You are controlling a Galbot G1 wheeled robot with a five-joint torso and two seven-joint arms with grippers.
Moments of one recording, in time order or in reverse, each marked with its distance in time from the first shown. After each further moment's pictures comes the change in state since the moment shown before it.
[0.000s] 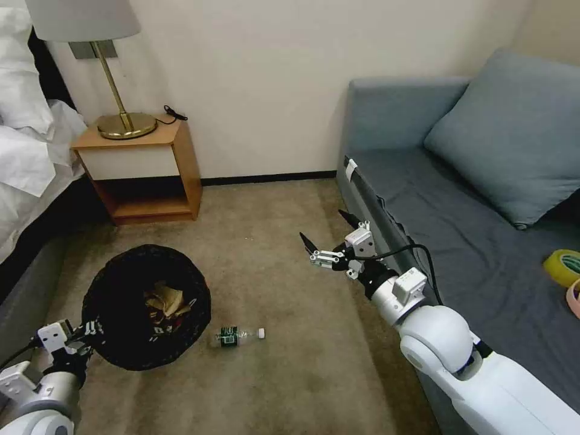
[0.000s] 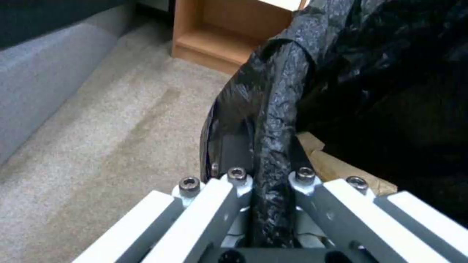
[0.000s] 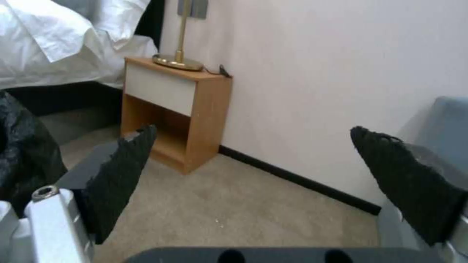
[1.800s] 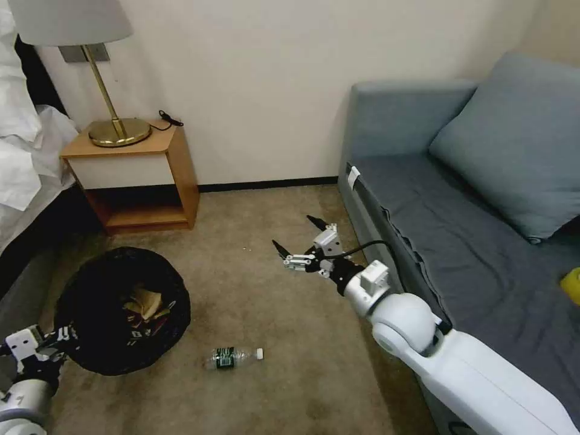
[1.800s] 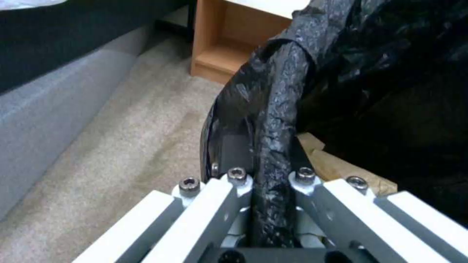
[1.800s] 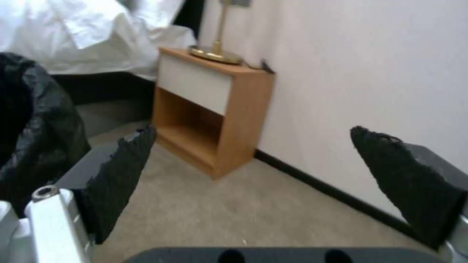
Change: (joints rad) left arm 0.018 0.032 -0.109 0.038 -0.021 -0.005 0.031; right arm 0.315 0.052 -0.312 -0.219 0.057 0.052 -0.053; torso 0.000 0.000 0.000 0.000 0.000
